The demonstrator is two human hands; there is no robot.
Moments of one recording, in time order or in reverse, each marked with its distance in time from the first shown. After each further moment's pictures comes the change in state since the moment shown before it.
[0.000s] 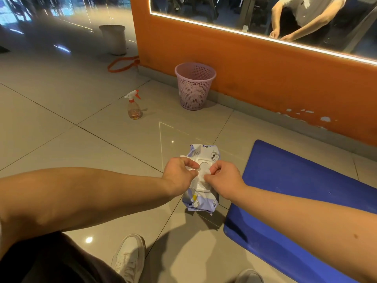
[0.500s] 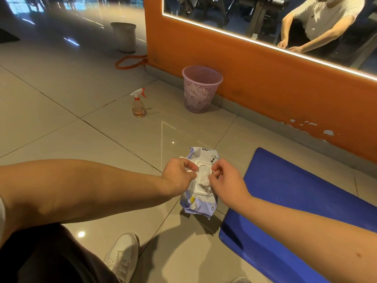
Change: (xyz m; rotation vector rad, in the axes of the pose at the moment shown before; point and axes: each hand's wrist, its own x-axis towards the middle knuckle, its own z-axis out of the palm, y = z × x) left_hand 0.002 -0.002 -0.002 -0.002 0.022 -0.026; right_hand -0.002 0.008 -0.009 -0.140 0.023 -0.282
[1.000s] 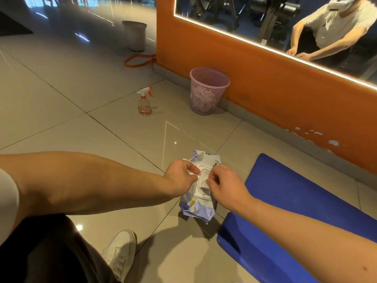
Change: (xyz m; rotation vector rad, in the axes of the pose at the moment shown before) left_hand 0.001 -0.005 0.001 0.042 -0.018 -0.005; right_hand 0.005 -0.004 -0.001 -0.292 -0.113 -0.244
